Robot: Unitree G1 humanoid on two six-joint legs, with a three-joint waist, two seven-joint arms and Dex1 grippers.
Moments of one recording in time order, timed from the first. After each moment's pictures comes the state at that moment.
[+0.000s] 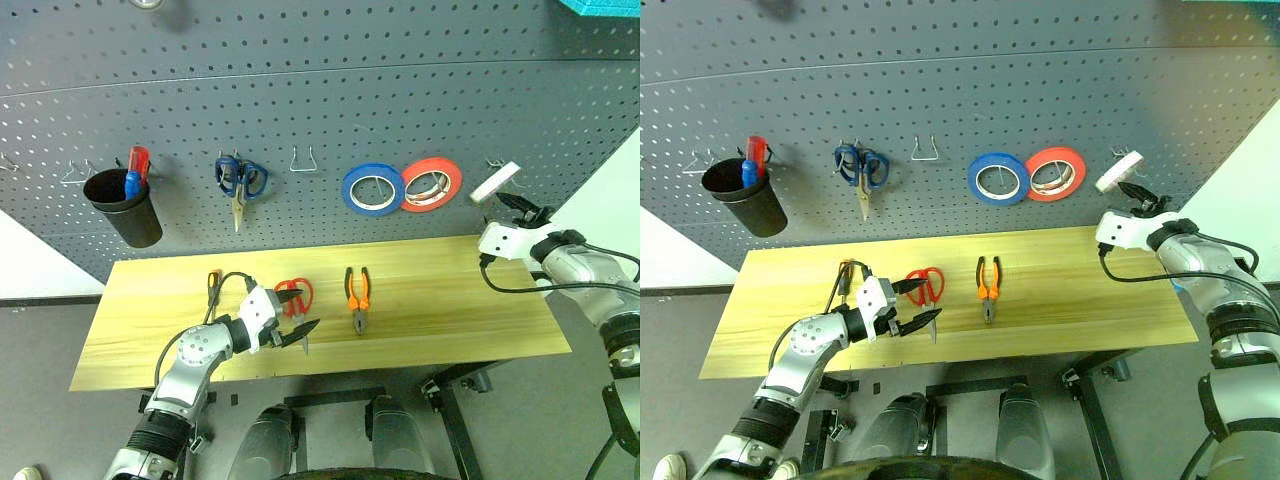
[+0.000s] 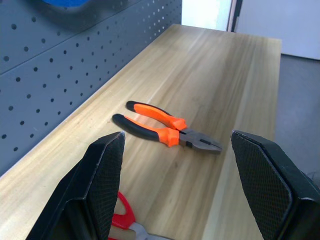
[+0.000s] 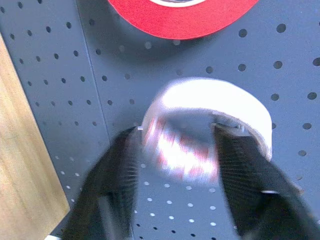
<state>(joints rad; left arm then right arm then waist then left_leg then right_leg) -0.09 0.35 -0.18 0.19 -0.14 -0.19 -0.86 -0.59 -0.89 0.20 0.85 -0.61 -0.60 0.05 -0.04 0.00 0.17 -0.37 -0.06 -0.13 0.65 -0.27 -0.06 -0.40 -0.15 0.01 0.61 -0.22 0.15</state>
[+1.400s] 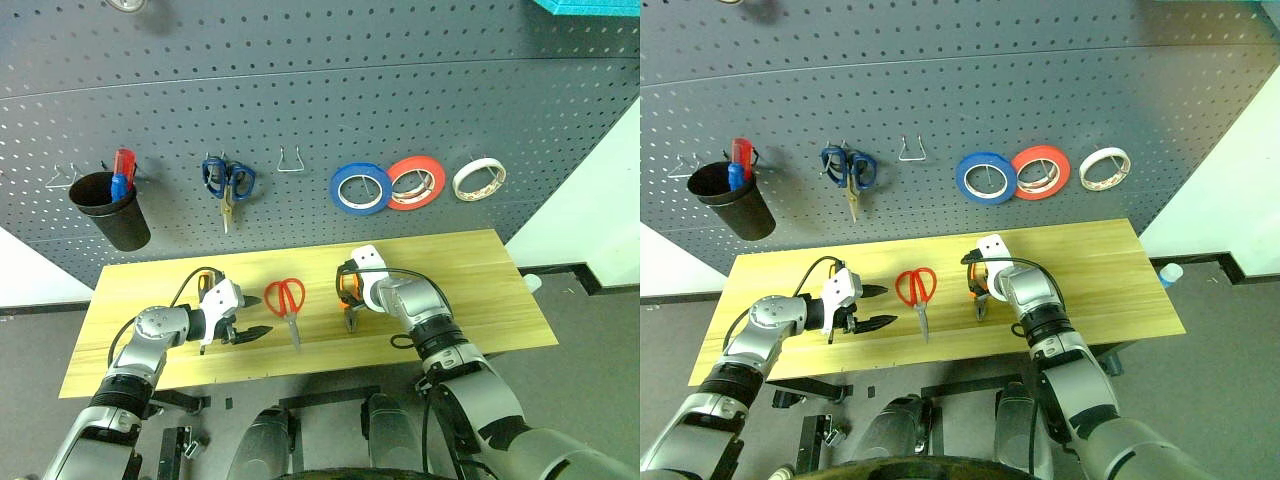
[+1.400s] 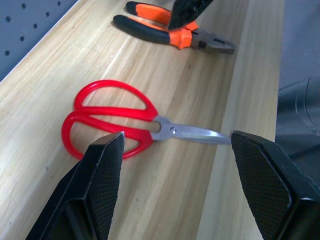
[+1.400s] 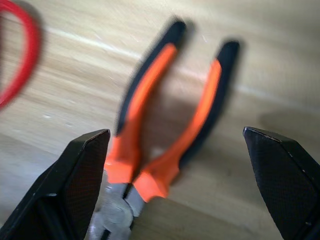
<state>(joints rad) -0.28 0.54 -0.14 0.56 -0.12 -0.19 -1.10 -0.65 -0.05 0.10 0.65 -0.03 0.82 0.24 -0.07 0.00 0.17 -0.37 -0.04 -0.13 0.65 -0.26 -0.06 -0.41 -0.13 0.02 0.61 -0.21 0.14</state>
